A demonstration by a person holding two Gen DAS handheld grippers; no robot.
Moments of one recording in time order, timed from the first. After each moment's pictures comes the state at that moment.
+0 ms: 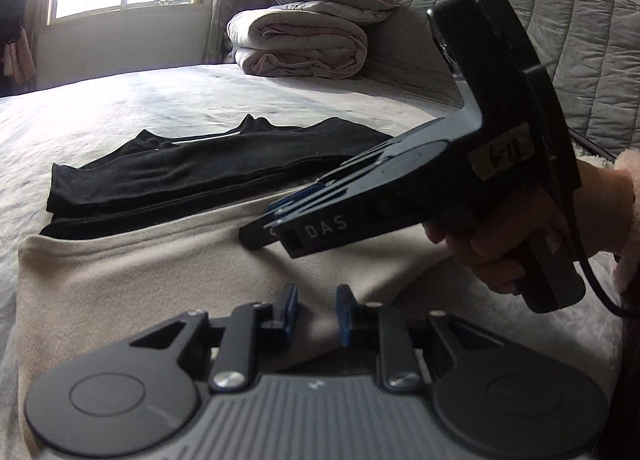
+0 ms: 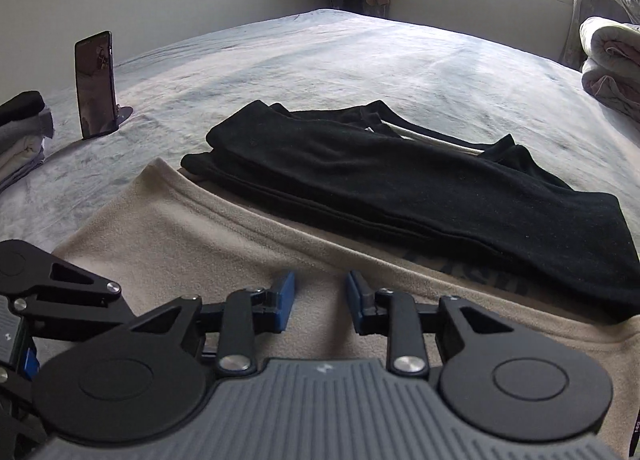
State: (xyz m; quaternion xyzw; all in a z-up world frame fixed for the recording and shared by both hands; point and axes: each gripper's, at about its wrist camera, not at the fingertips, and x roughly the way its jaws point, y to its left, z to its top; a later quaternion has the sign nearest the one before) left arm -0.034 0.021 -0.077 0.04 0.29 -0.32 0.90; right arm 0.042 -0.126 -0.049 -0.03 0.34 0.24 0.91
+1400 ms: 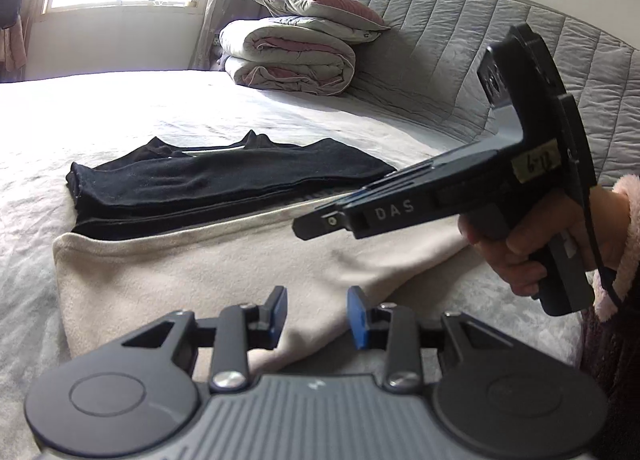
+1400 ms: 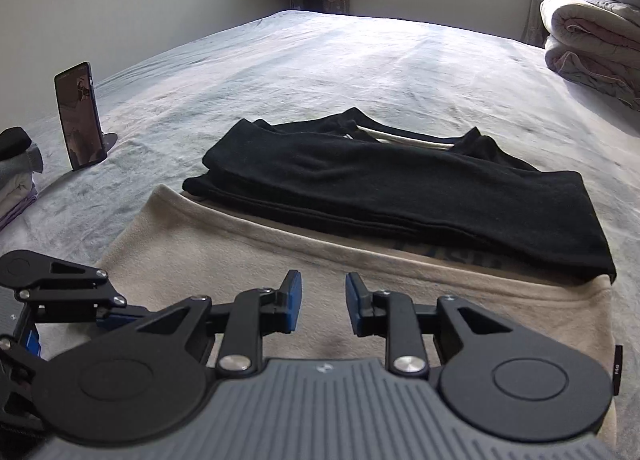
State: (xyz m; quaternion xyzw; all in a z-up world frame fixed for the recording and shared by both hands) left arm -0.034 0.060 -0.063 -0.01 0.28 -0.37 0.89; right arm 0.019 -0.130 -0.033 -0.03 0.35 0.18 0.92
